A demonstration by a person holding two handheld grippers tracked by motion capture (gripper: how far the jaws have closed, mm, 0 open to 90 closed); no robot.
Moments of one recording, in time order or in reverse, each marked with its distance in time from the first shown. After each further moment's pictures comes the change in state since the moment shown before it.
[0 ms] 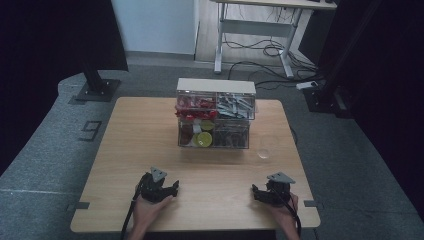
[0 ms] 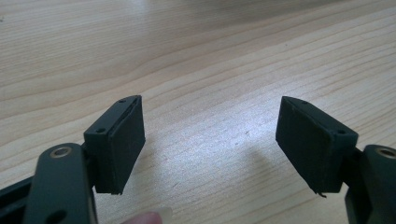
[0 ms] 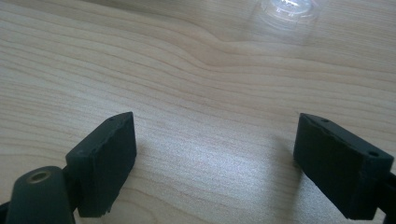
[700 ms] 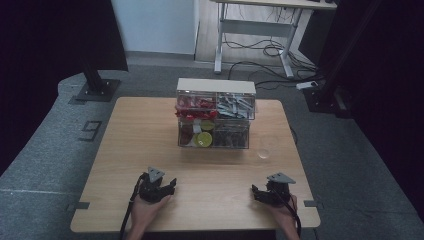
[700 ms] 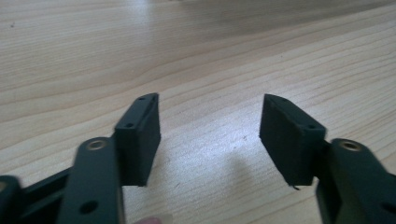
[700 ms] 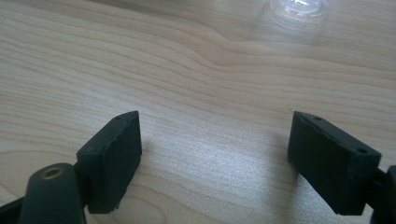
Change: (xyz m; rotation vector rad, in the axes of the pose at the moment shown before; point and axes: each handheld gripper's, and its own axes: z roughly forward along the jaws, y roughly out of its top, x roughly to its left) left arm 0.004 0.000 -0.007 -0.026 -0.014 -0.024; right arm 0.001 -0.001 -0.001 -0.003 0.030 -0.003
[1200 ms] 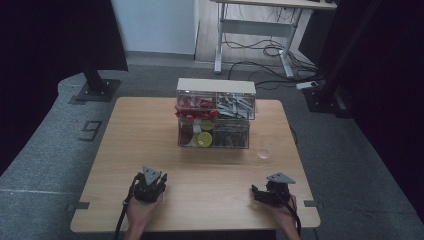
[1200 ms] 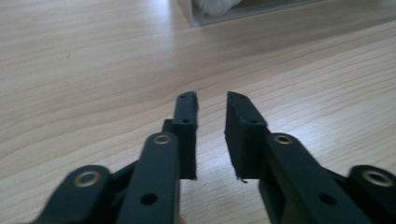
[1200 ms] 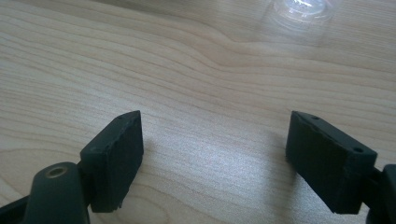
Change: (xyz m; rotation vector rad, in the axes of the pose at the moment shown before) left arm 0.000 0.005 -0.022 -0.074 0.067 0.047; right arm 0.001 0.000 0.000 -0.003 0.009 -0.006
